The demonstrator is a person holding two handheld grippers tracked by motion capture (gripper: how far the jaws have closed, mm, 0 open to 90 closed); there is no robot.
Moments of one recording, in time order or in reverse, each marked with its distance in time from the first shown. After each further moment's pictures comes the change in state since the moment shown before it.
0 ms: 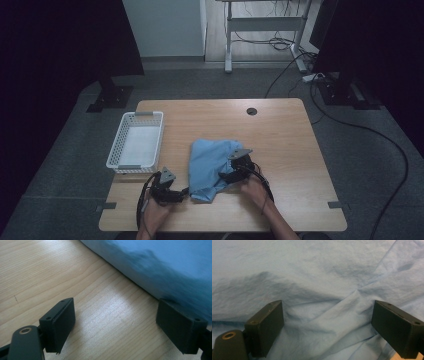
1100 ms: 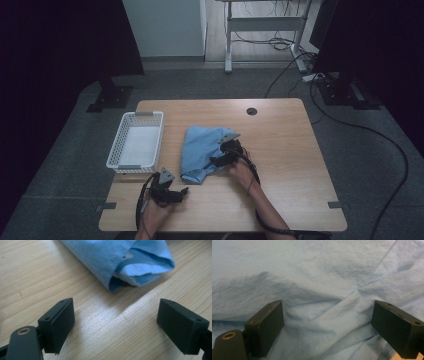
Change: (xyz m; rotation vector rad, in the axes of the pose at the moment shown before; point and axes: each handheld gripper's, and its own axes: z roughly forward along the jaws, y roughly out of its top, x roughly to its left) left arm 0.000 -0.001 -0.001 0.000 0.017 -0.020; right arm -0.027 0.044 0.048 -0.001 -0.030 0.025
